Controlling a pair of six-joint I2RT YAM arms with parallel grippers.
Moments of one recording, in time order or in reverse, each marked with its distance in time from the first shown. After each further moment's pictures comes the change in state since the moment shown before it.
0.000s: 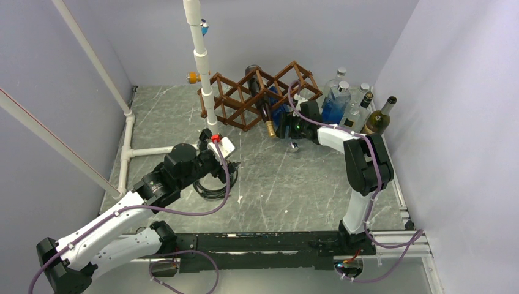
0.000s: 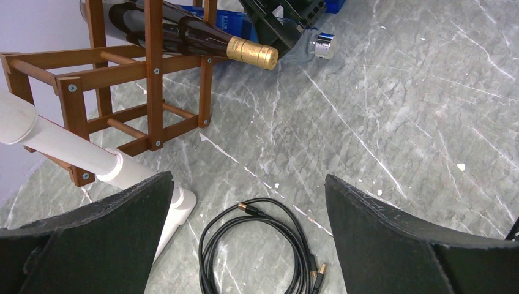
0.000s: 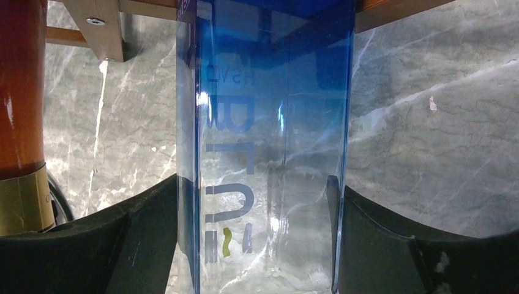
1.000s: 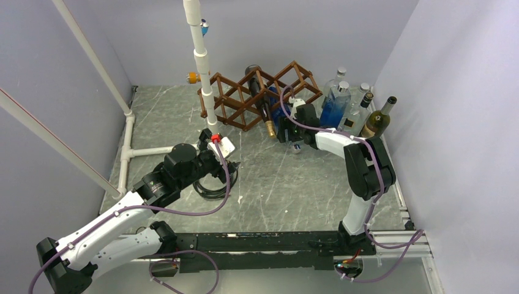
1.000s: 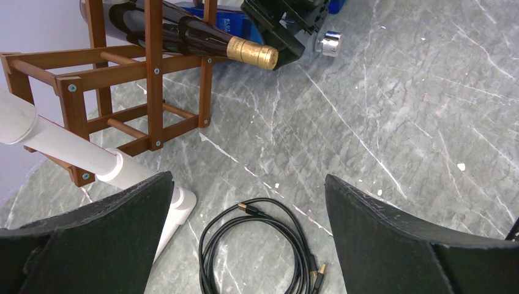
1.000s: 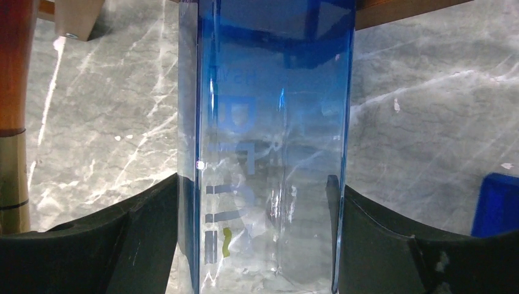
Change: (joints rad) left arm 0.000 0.000 0.000 0.000 0.000 0.000; right arm 0.048 -0.046 -0.053 0.030 0.123 -0.137
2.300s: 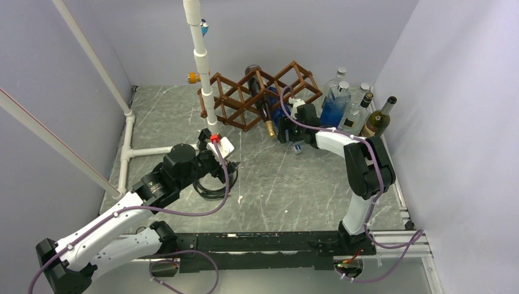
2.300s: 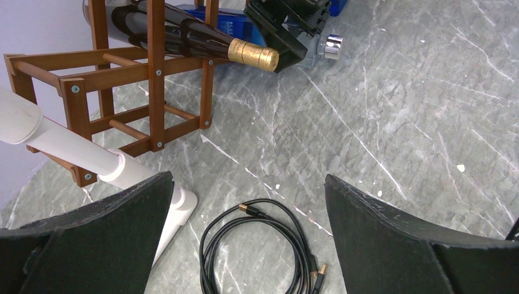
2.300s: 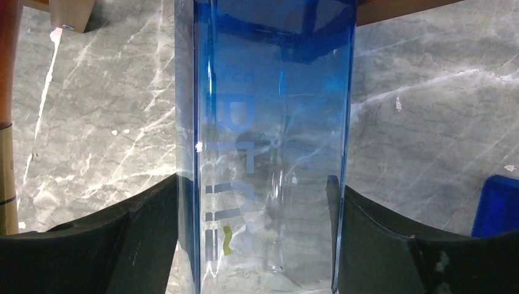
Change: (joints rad) left arm 0.000 -0.007 0.000 0.000 0.000 0.000; right arm 0.002 0.002 -0.001 -0.012 0.000 -0.029
